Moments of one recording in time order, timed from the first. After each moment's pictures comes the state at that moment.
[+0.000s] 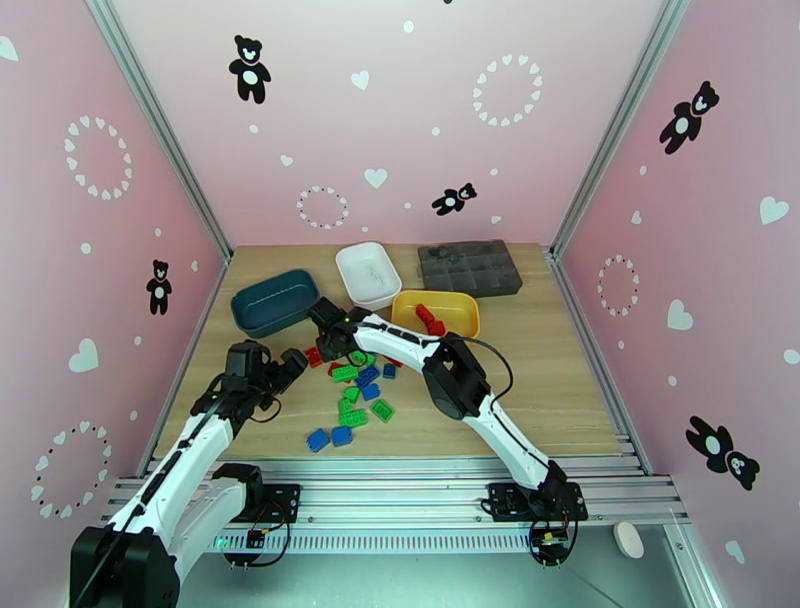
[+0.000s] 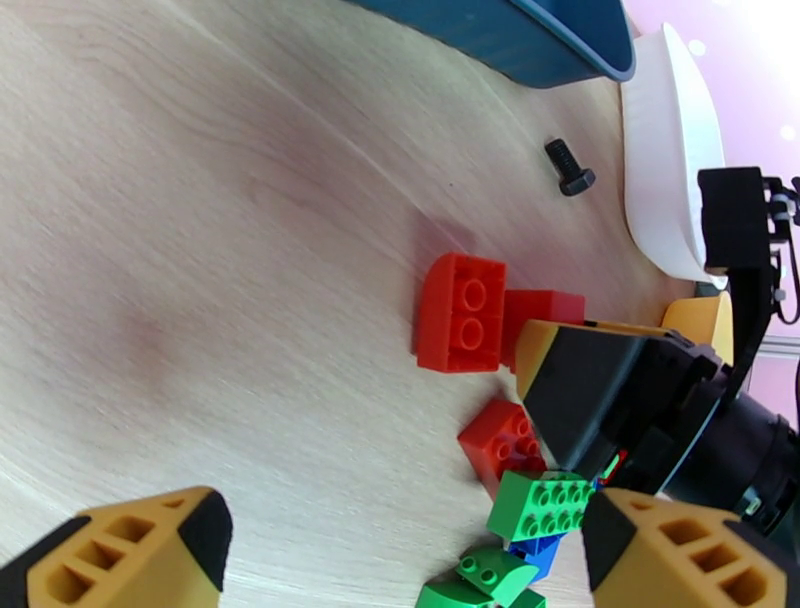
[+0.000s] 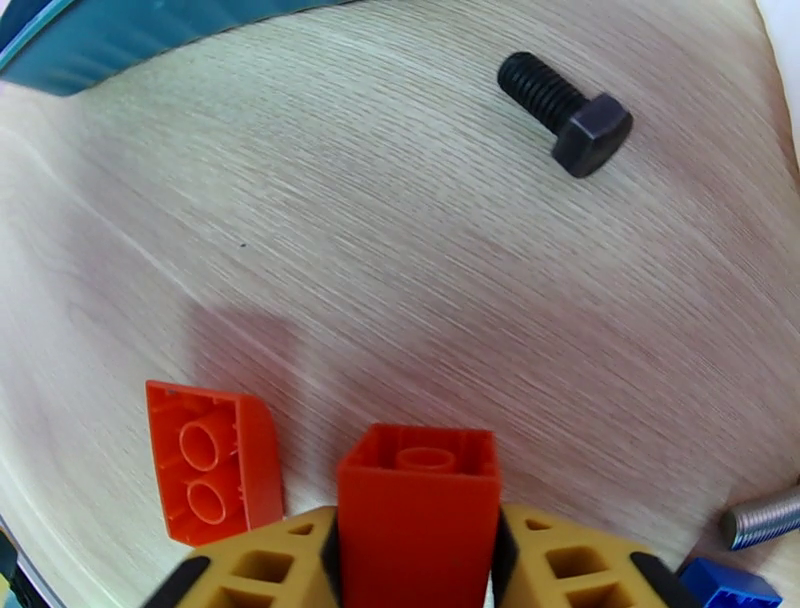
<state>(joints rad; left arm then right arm) -0.09 0.89 0.47 -0.43 0.17 -0.88 0.96 2.50 2.18 -0.76 0.07 0.41</state>
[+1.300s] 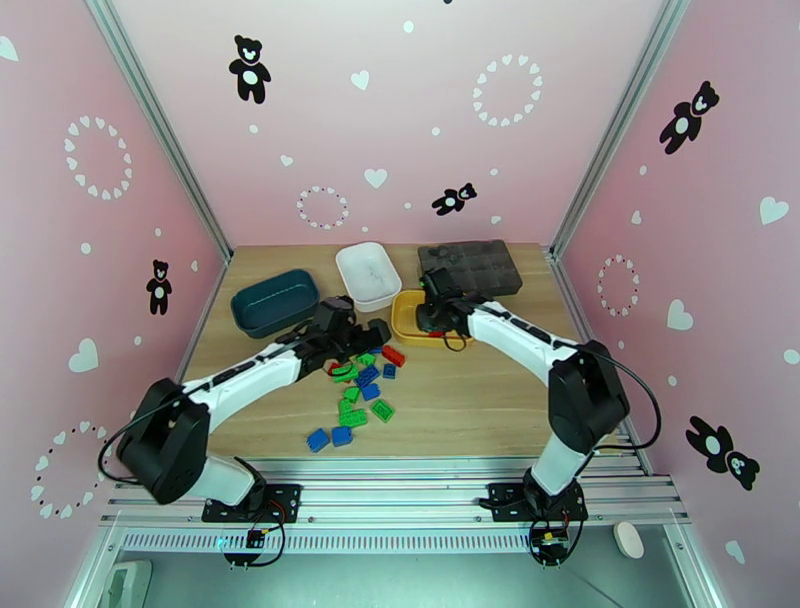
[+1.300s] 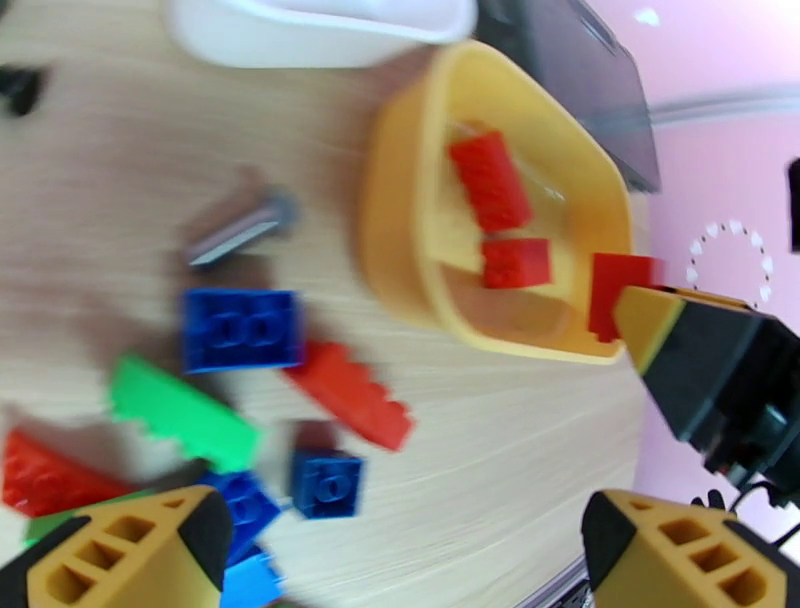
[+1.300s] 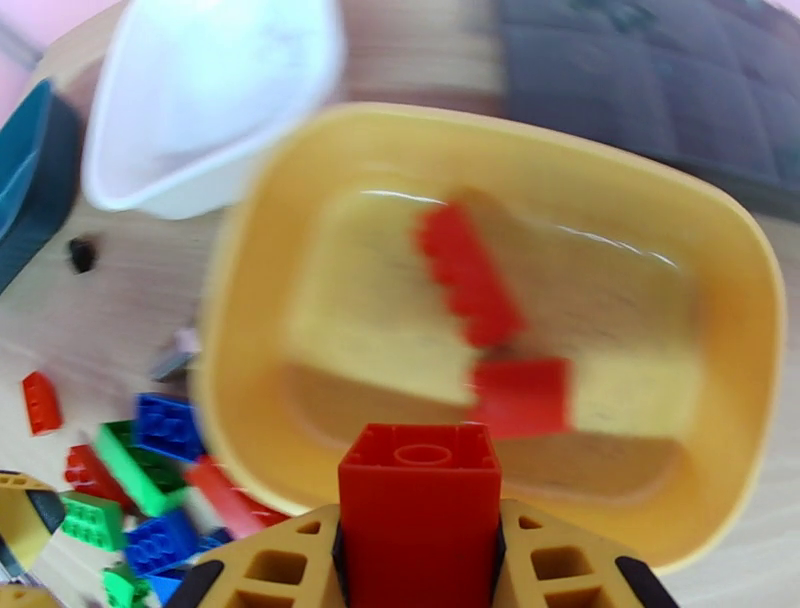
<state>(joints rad) -0.62 1.54 0.97 -0.18 0.20 -0.91 0.53 1.71 1.28 -0.56 0.13 0.38</state>
